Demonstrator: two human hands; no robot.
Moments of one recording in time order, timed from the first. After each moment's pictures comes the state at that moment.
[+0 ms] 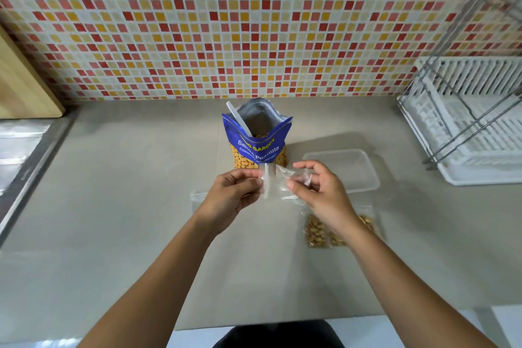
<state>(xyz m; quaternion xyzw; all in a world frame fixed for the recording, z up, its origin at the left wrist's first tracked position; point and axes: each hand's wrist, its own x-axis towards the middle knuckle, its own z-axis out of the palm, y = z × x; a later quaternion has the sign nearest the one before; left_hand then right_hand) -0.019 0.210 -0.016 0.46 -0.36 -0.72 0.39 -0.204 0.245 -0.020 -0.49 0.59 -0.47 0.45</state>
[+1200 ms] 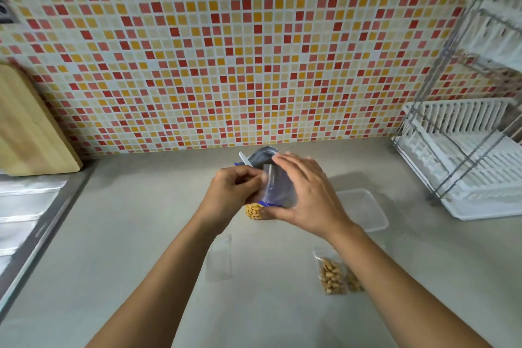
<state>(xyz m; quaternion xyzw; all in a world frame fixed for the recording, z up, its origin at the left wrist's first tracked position) -0.003 0.174 0.067 0.46 -0.58 -0.55 0.39 -0.170 0.204 0.047 -0.77 0.56 -0.31 0.02</state>
